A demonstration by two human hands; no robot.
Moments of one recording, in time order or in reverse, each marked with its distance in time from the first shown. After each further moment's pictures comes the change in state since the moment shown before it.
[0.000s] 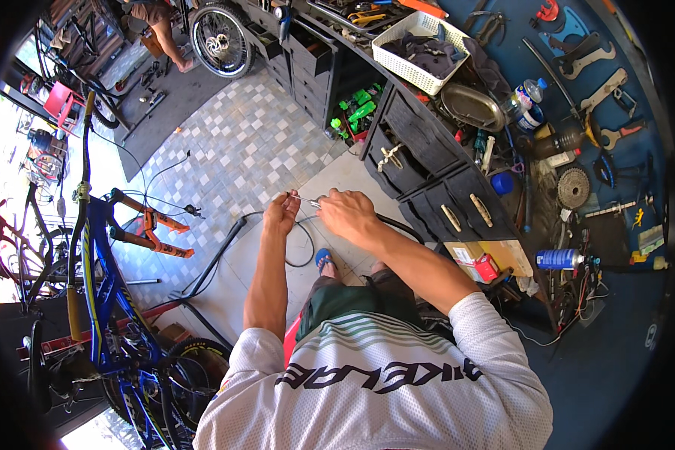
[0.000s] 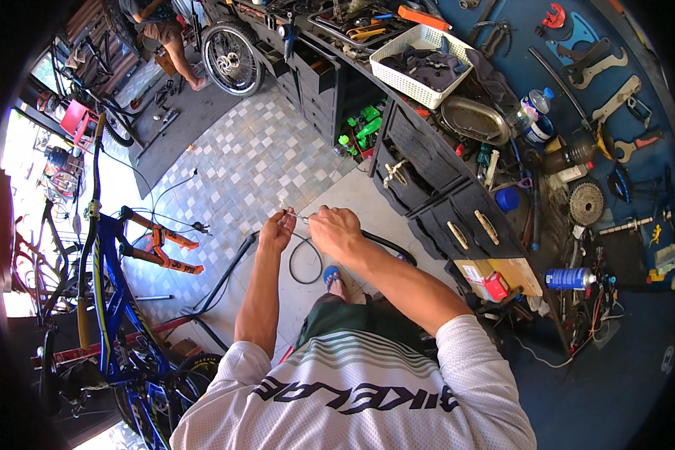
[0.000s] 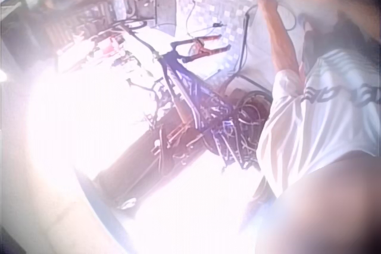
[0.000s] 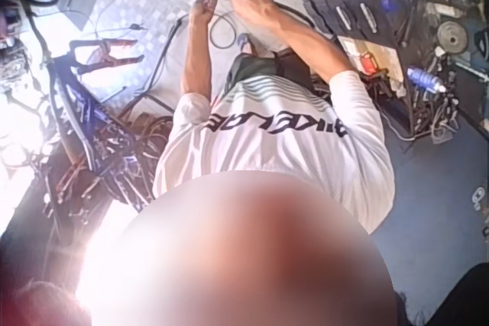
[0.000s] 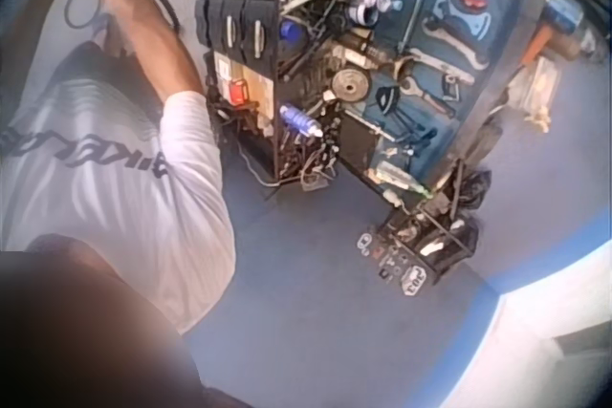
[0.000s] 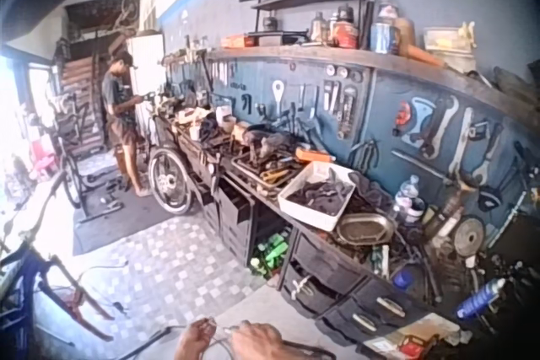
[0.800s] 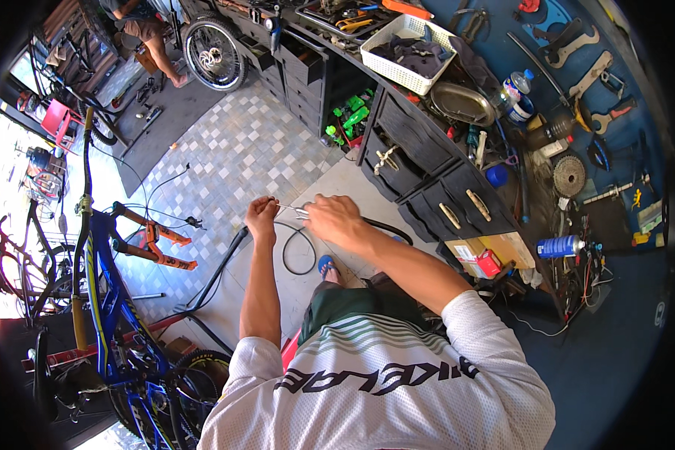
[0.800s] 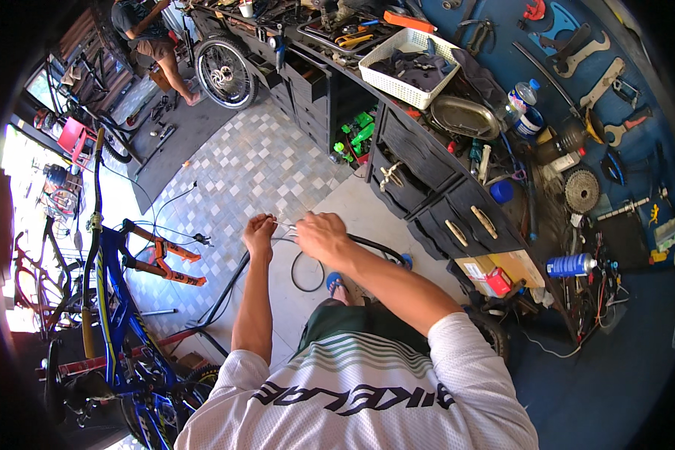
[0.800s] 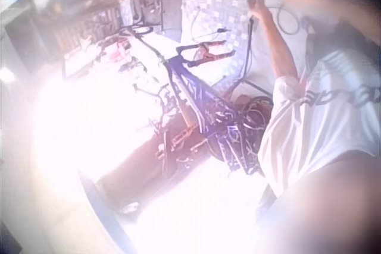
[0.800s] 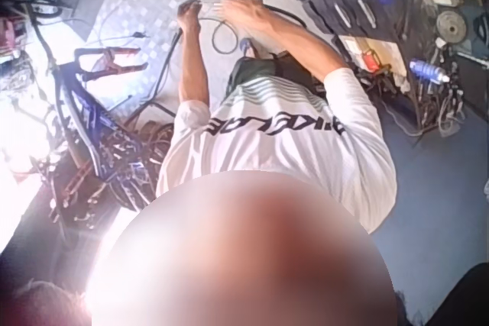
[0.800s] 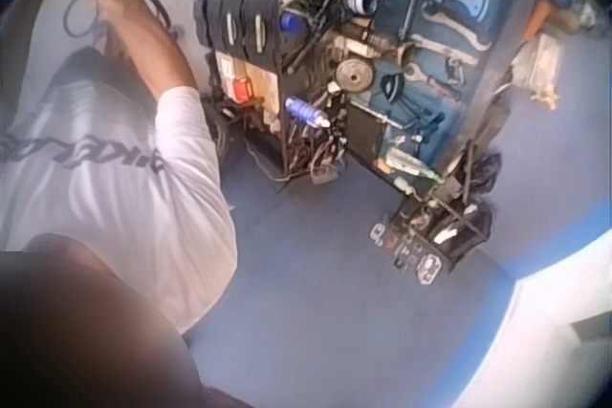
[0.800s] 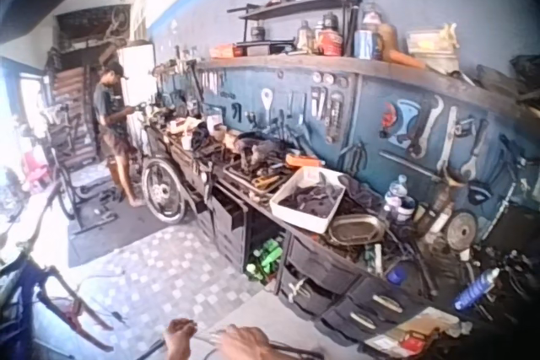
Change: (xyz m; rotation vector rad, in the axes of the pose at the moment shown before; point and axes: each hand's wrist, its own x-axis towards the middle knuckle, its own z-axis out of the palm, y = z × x) left_hand -0.024 0.026 -0.011 0.522 -0.028 0.566; right_hand 0.001 -0.023 0.002 0.041 0.079 -0.046
